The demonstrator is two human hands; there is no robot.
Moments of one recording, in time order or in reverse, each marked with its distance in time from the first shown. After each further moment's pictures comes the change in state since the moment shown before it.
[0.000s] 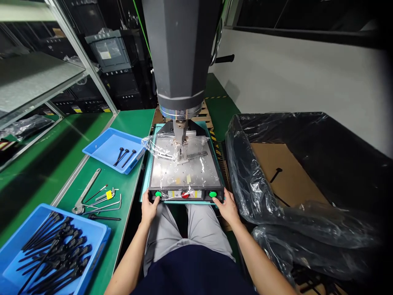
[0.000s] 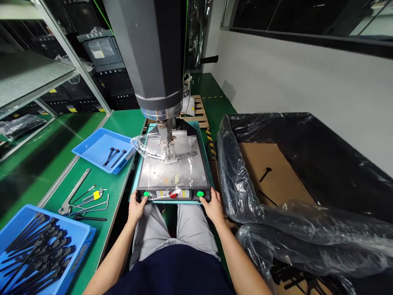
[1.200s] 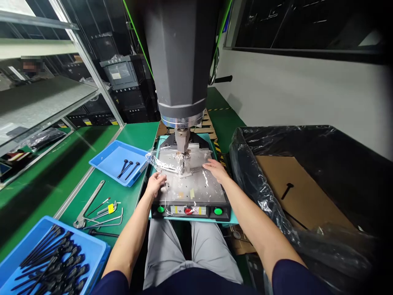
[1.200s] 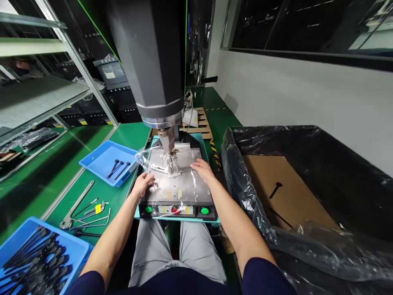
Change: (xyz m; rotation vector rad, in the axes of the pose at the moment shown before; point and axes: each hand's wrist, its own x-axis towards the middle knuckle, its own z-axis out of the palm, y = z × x) left_hand 0.133 0.118 0.029 -0.532 -0.229 -0.239; right_hand 0.205 -0.132 0.014 0.566 -0.220 0.046
